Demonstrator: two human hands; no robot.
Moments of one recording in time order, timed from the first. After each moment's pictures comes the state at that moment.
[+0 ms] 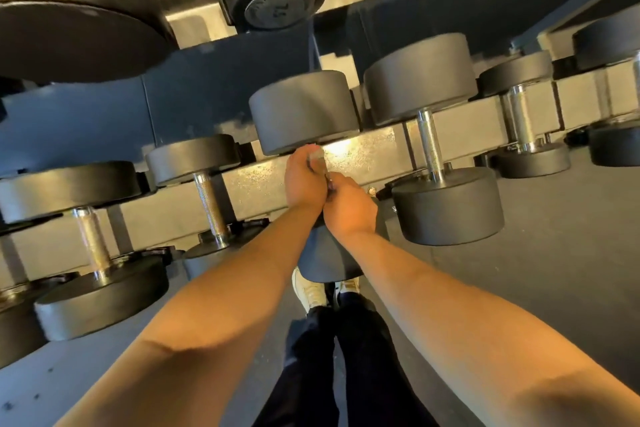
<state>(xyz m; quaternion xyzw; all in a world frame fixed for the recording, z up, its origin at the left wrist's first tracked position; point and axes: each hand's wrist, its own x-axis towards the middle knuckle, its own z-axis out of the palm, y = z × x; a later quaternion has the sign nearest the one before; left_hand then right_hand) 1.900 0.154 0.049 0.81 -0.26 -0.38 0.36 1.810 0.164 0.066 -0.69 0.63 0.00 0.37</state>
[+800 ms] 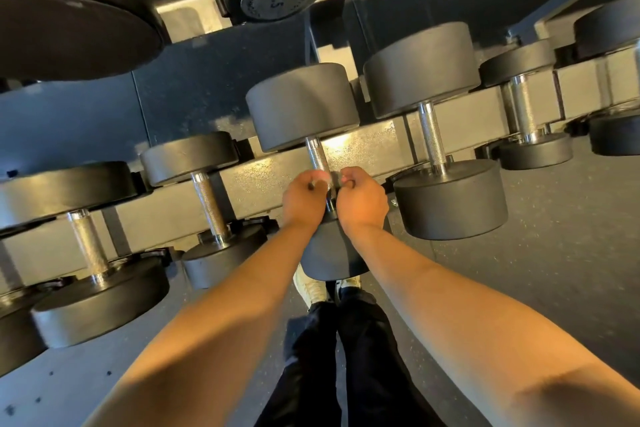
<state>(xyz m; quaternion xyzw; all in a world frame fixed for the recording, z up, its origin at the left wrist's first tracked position) 1.901 0.187 0.040 0.80 -0.27 -0.46 0.28 1.807 0.161 0.060 -0.53 0.74 -0.11 0.41</state>
